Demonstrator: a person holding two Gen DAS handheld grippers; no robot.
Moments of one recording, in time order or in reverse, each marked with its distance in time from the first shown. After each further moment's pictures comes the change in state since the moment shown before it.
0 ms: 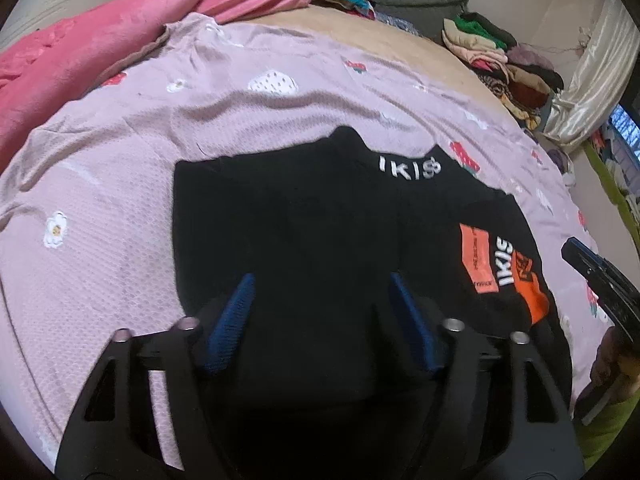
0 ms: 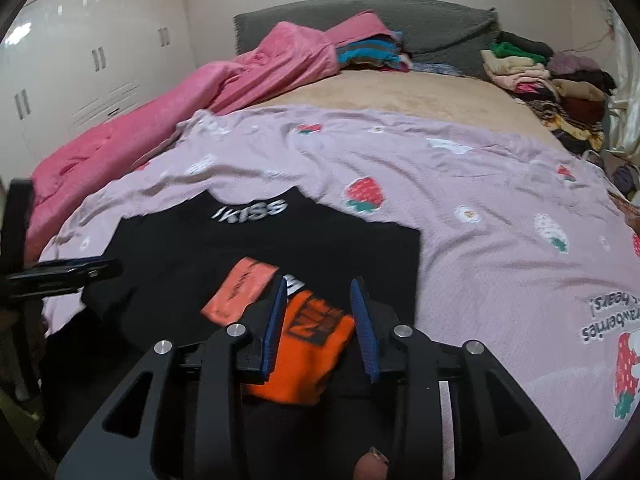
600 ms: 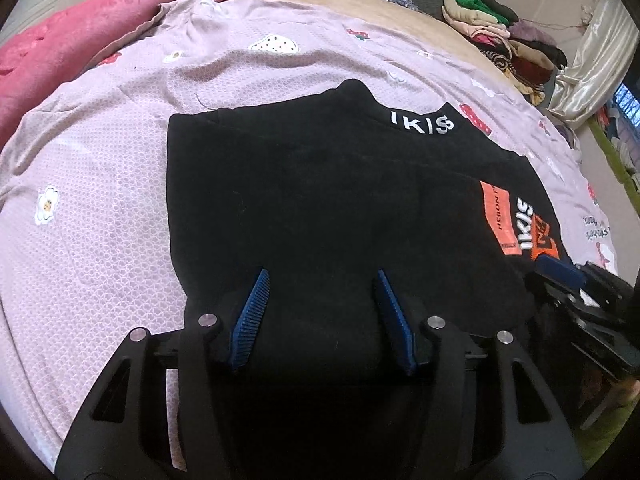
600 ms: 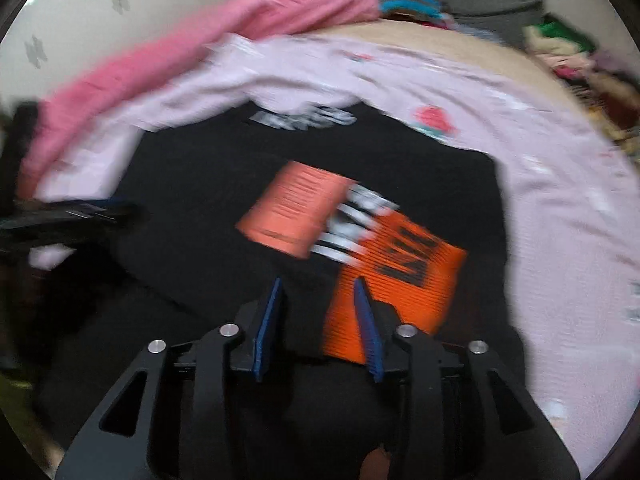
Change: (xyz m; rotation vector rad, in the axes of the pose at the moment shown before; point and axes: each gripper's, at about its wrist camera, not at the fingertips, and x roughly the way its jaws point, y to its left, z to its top) left arm 0.015 0.005 -0.019 0.033 0.063 0.024; right arm 0.050 0.044 -0.034 -0.106 0.199 -0.016
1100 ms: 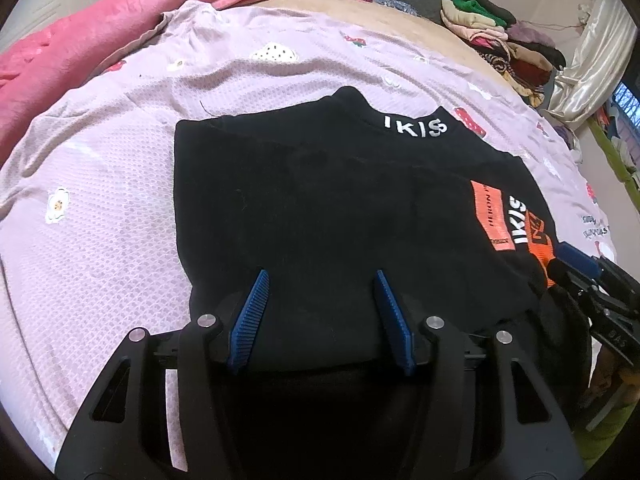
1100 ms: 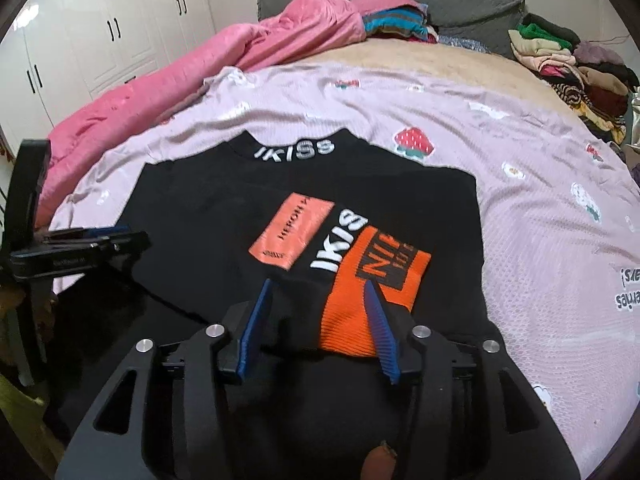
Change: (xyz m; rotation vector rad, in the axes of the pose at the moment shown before) left arm -0.014 -0.005 -0.005 0.003 -0.025 0.010; right arm -0.039 -0.010 -0.002 0.078 -0.104 0.070
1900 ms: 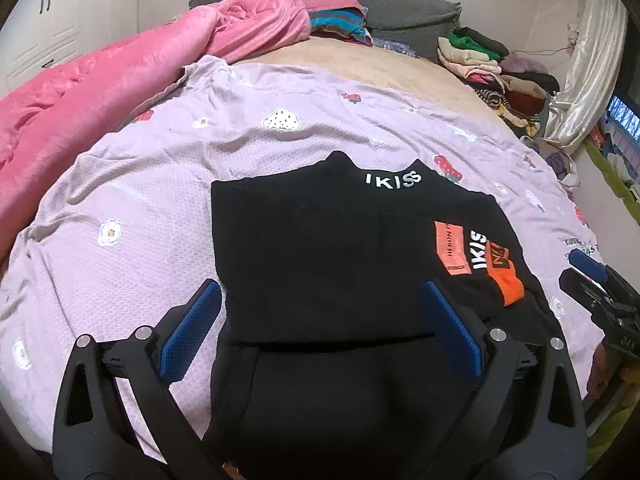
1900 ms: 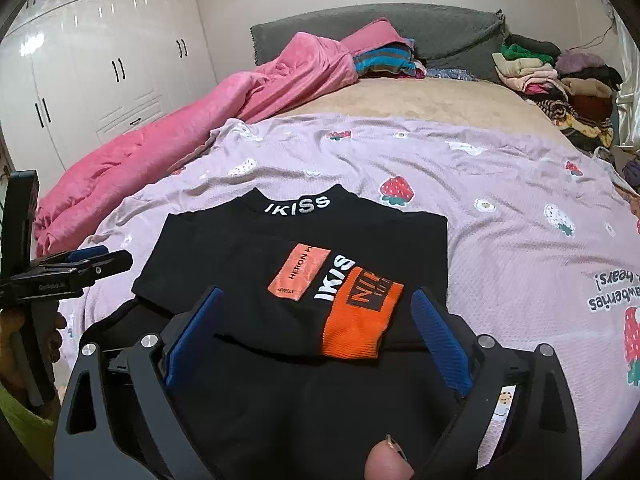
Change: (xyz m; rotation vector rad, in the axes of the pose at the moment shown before) left arm -0.068 -0.018 -0.003 0.003 -0.160 0.037; right arm -0.060 -0.001 0.005 0.042 -0.144 0.006
